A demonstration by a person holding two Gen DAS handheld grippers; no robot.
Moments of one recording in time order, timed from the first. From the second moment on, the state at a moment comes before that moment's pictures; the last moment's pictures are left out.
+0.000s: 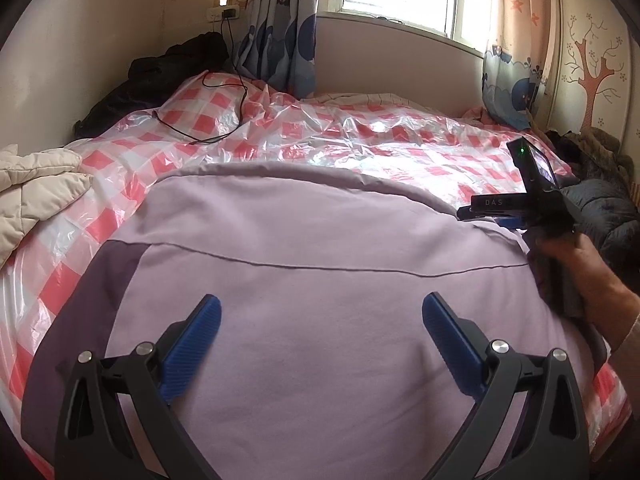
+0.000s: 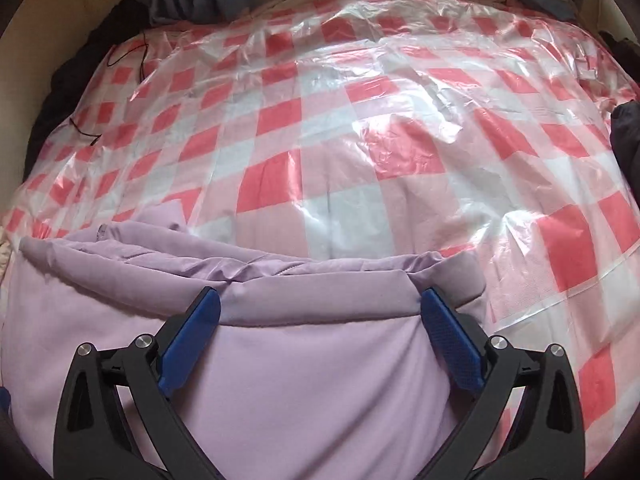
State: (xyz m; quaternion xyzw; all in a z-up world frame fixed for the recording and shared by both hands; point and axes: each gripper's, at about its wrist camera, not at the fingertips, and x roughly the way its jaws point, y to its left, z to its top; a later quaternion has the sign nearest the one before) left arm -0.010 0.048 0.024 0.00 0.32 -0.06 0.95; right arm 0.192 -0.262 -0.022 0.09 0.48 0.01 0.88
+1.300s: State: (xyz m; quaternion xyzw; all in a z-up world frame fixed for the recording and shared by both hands) left arm -0.111 -0.039 0.014 -0.19 0.48 -0.34 0.78; right arm -0.103 -0.366 -0.014 0.49 0.39 0.24 0.74
